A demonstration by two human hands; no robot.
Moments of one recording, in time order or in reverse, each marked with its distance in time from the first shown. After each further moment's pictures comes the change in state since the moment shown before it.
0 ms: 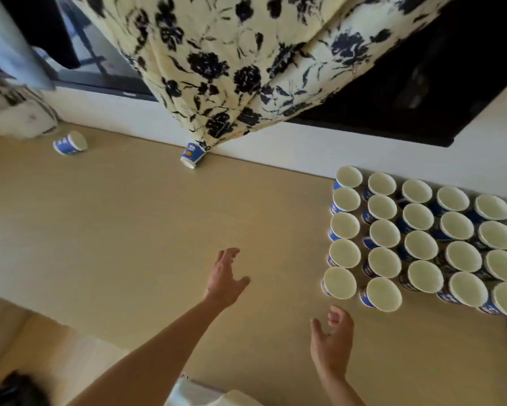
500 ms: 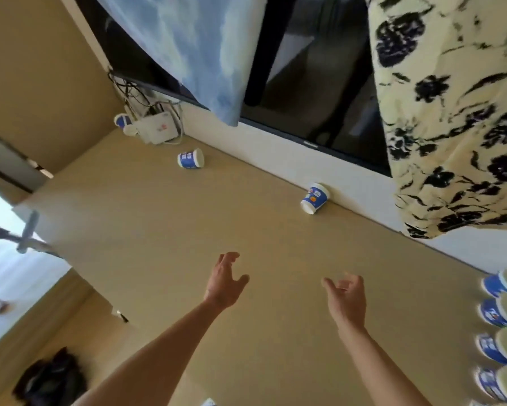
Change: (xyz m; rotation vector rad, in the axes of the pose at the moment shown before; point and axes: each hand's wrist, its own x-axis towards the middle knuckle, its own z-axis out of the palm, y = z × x) left_hand 0.071 -0.170 -0.249 -0.036 0.258 -0.169; right_hand -0.004 -0.225 0.269 -0.033 -0.324 -0.071
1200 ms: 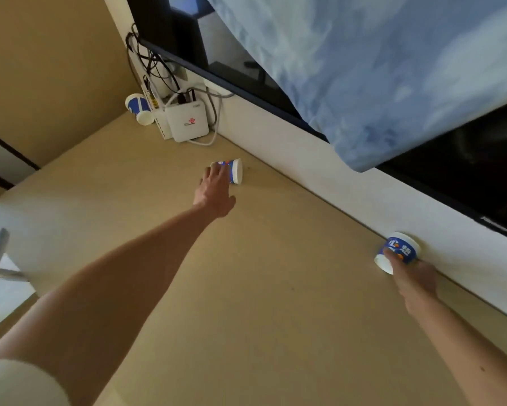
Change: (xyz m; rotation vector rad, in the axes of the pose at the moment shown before) left_hand 0.333 -0.060 -0.164 0.464 0.114 0.106; right_hand 0.178 -0.118 0.134 -0.123 0.142 0.119
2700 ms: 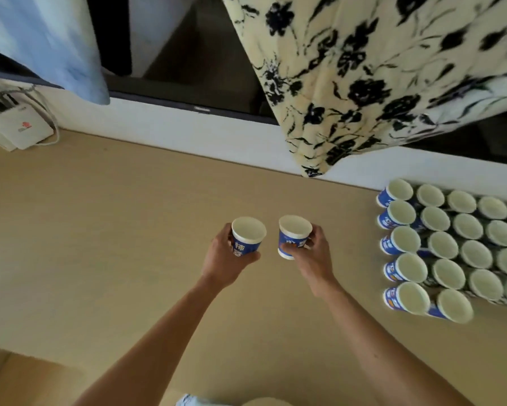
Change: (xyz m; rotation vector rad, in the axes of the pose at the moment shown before) left_hand -0.349 0.283 0.080 -0.724 -0.329 0.177; right_hand -0.146 0.168 -0.216 0.424 -0.167 -0.111
